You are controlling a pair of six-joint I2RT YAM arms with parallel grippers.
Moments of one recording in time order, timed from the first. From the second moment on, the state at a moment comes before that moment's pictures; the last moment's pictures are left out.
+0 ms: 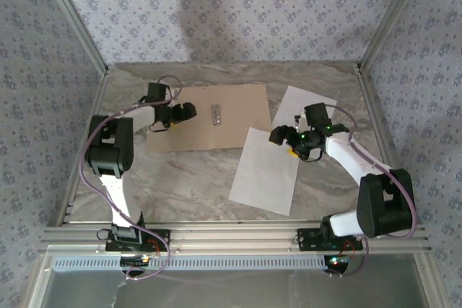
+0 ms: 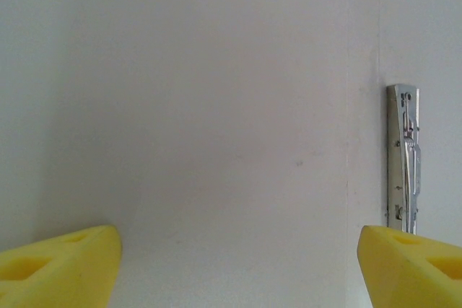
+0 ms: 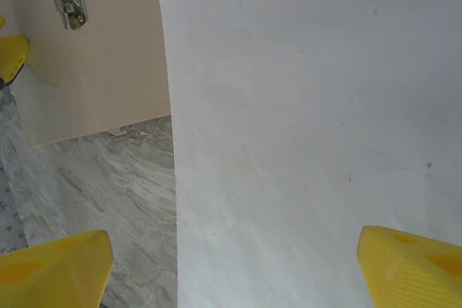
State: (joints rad) left arm -0.15 1.96 1.23 -0.23 0.38 -0.42; right arm 0.20 1.38 0.86 -0.55 -0.49 0.57
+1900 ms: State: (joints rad) left arm -0.75 1.82 1.10 -0.29 0.48 -0.51; right arm 0.22 1.27 0.55 -0.51 -0.51 0.67
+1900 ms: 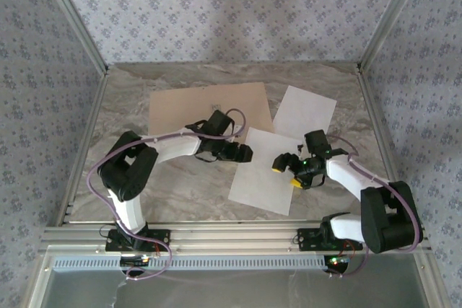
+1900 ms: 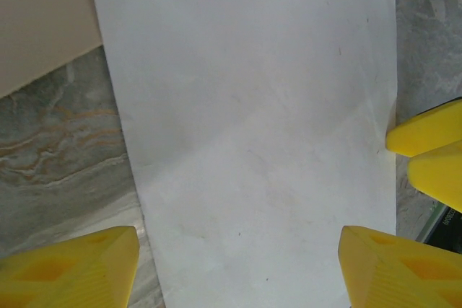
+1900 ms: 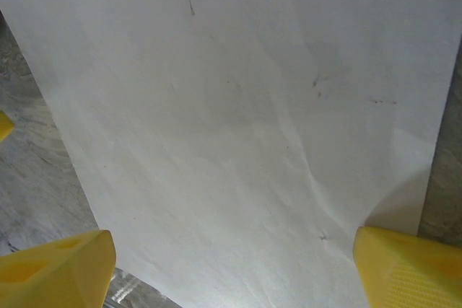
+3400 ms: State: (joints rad) left arm -0.78 1.77 1.02 -0.31 0.42 -0.62; right arm 0.27 1.28 0.53 -0.42 -0.52 0.73
